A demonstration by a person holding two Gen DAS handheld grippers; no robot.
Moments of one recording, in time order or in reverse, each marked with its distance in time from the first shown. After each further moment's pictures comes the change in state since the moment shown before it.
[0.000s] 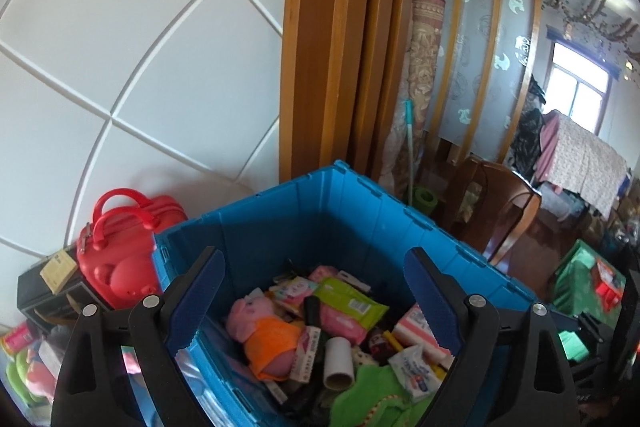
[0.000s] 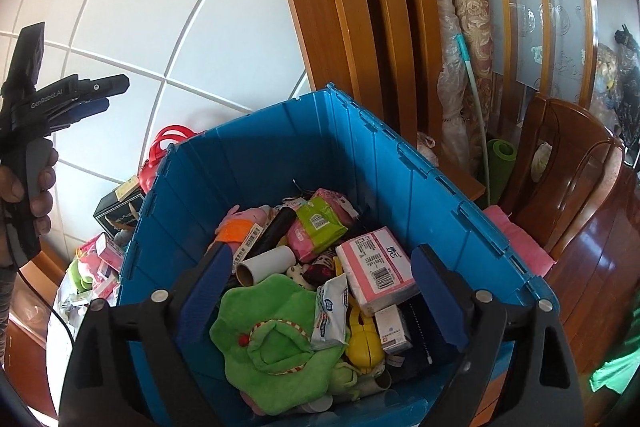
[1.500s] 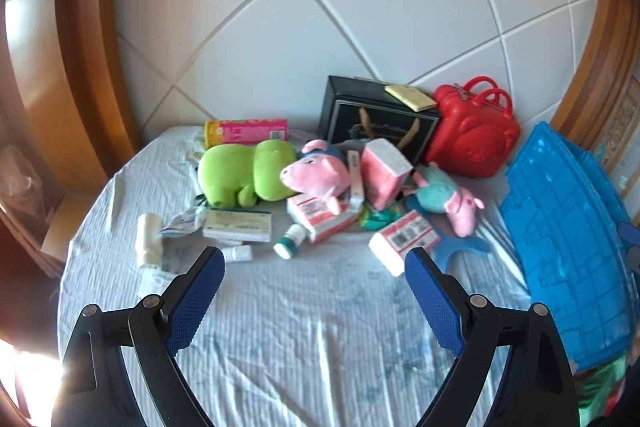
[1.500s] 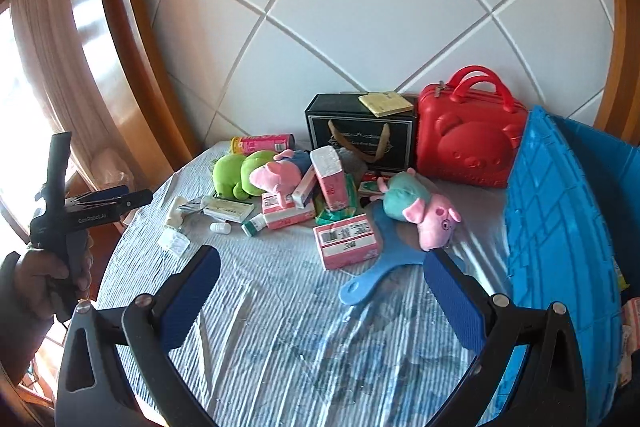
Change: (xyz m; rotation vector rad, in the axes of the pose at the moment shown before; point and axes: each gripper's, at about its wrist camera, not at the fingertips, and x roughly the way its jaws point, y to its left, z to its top) left arm -0.311 0.468 -0.383 -0.506 0.137 0.499; right arm 0.060 0.509 -0.127 -0.477 0.187 0.432
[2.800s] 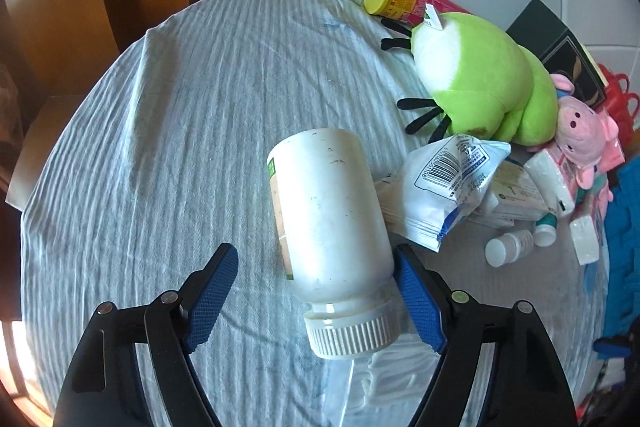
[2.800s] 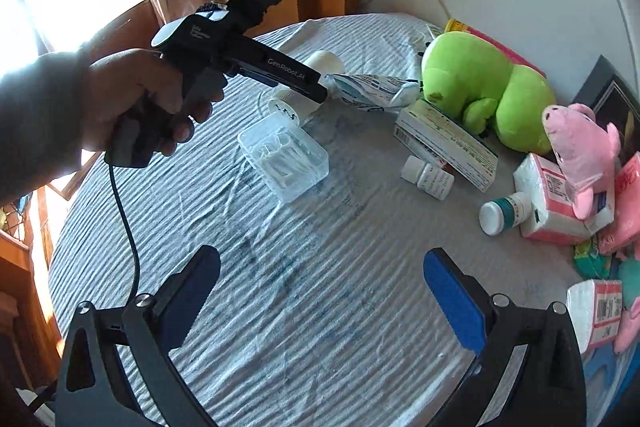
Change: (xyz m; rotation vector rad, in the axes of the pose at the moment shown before) left arm 0.272 0.296 -0.044 -0.156 0.319 -0.031; right arm 0.340 0.295 -0.080 -0.506 0.311 0.247
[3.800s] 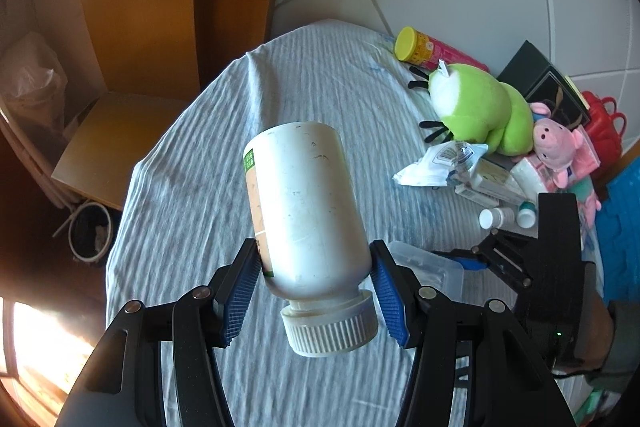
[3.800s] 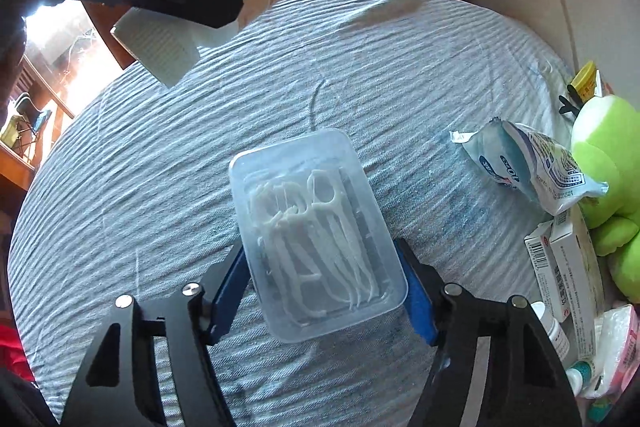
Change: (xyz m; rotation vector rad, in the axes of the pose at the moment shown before) left arm -0.103 0.049 -0.058 -0.054 -0.133 0.055; right arm 0.127 0.041 0.063 -0.218 0.123 0.101
